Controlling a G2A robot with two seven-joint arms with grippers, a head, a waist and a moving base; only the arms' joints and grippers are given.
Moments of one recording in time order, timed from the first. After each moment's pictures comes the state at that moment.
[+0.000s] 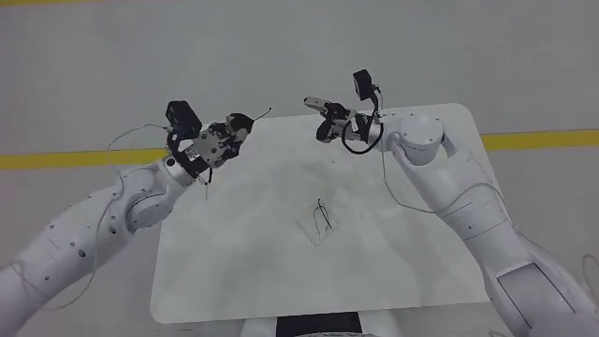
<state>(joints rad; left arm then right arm) 0.84 -0.55 -0.48 -1.65 0.59 -0.36 0.48 -0.89 -1.23 0.98 -1.31 0.34 0.18 0.71</state>
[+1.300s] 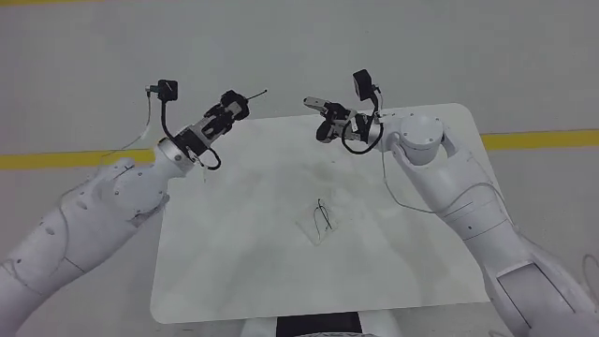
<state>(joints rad) 0.88 -0.56 -0.65 -1.72 -0.32 -0.34 0.00 -0.89 -1.23 0.98 -1.31 0.34 0.18 0.71</state>
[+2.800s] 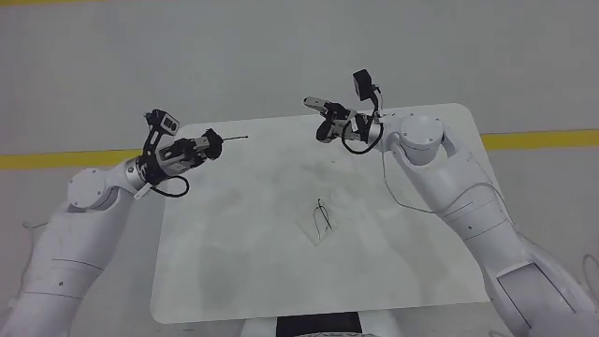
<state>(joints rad) 1.22 -0.84 -1.28 -1.35 -0.86 -0.31 -1.13 -0.89 -1.23 0.98 -1.31 0.34 0.18 0.71</state>
